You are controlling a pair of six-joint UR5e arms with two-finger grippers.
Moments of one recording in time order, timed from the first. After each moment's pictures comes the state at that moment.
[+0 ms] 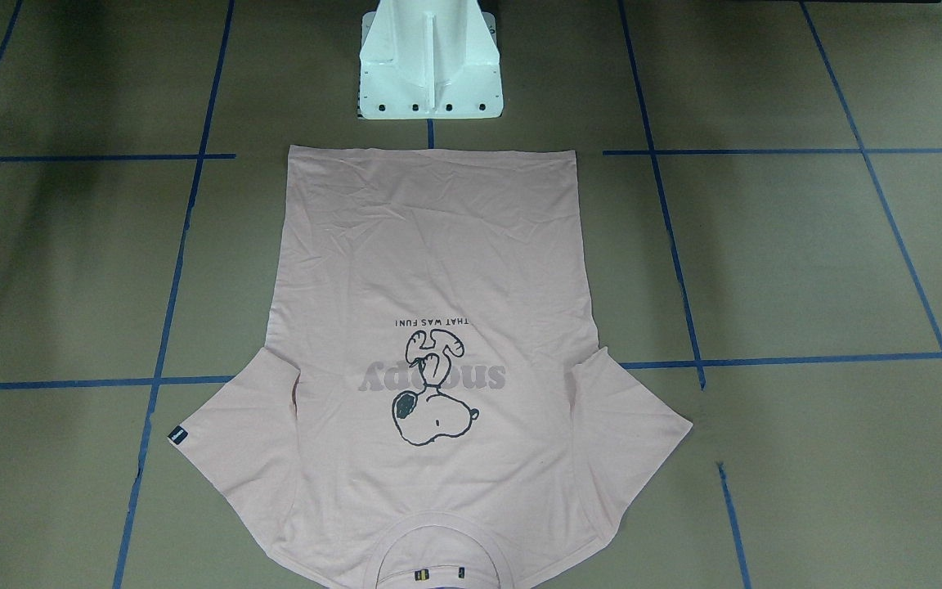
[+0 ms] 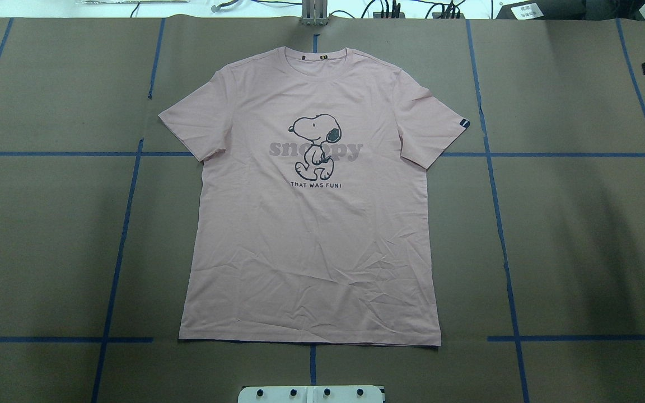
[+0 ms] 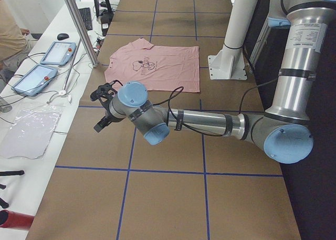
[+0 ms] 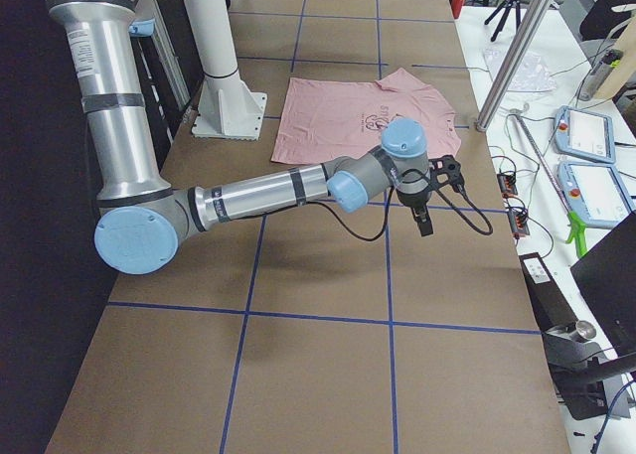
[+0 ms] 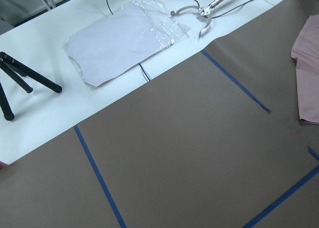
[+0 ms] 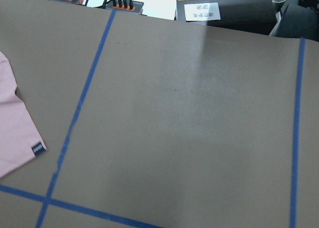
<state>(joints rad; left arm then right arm) -1.59 -1.71 -1.52 -2.41 -2.41 -0.09 1.35 -1.35 1.65 -1.20 2.26 0.44</state>
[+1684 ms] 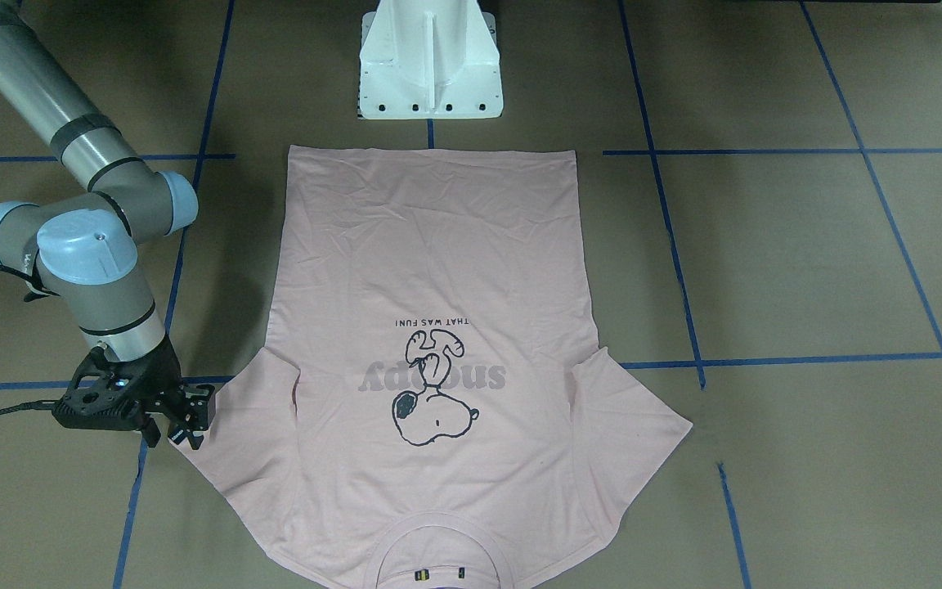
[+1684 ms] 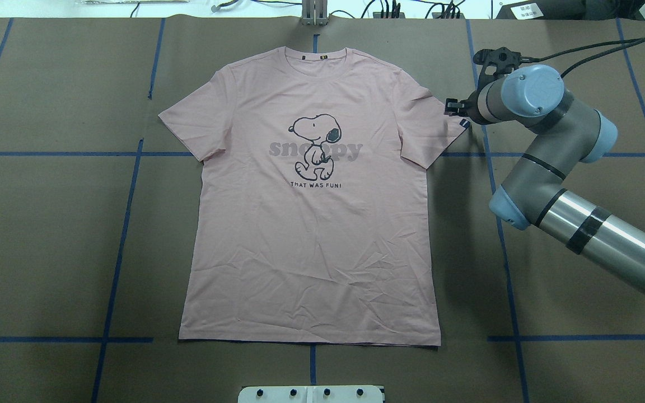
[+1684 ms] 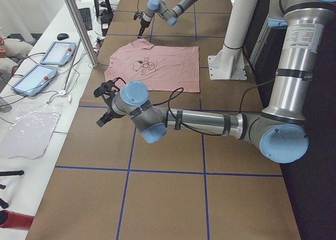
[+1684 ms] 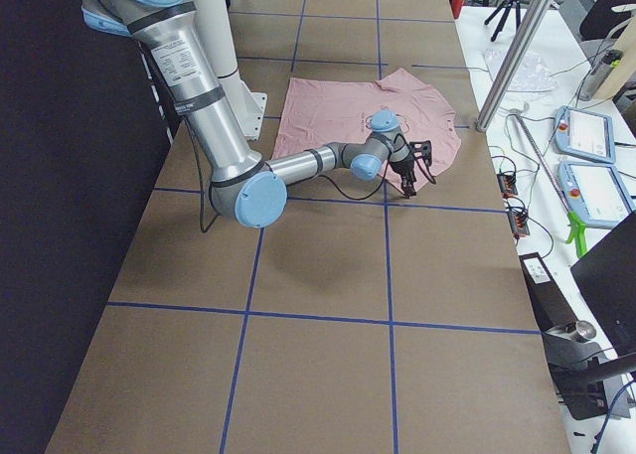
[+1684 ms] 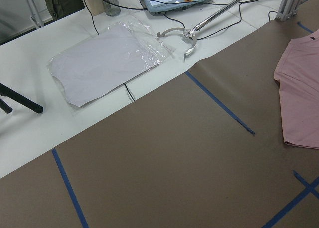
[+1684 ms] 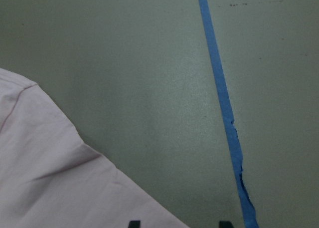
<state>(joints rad) -1.54 -1.71 -1.52 -2.47 -2.40 -0.13 0.82 -1.07 1.28 -0.92 1.70 1.11</state>
